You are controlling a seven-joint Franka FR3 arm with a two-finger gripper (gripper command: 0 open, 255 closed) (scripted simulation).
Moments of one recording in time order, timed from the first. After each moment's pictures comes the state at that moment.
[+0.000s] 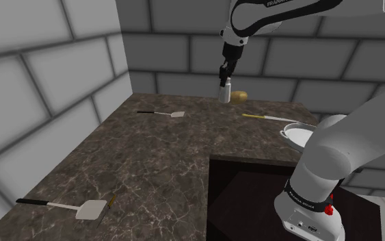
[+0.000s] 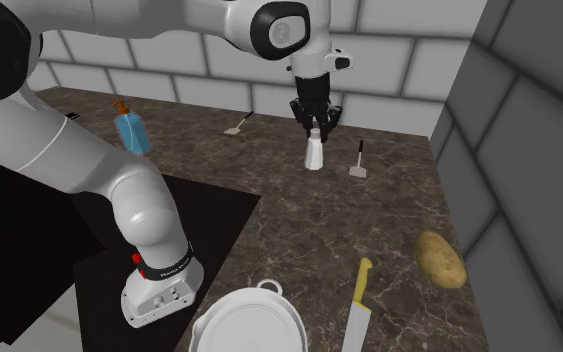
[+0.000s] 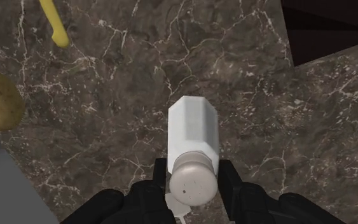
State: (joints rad) arm -0.06 -0.53 -0.13 -2.35 -0.09 1.99 -0.35
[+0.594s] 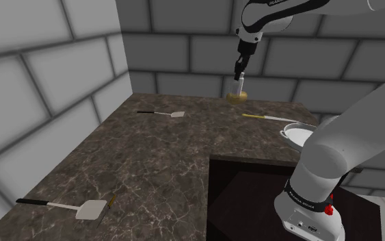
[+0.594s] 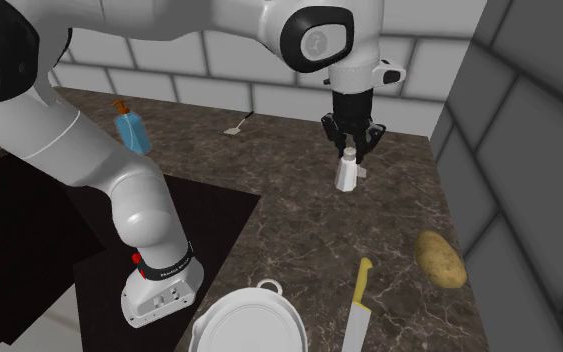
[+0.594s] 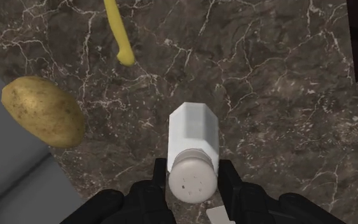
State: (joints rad) arm -0.12 -0.43 -0.31 -2.25 -0.12 2.01 -0.57
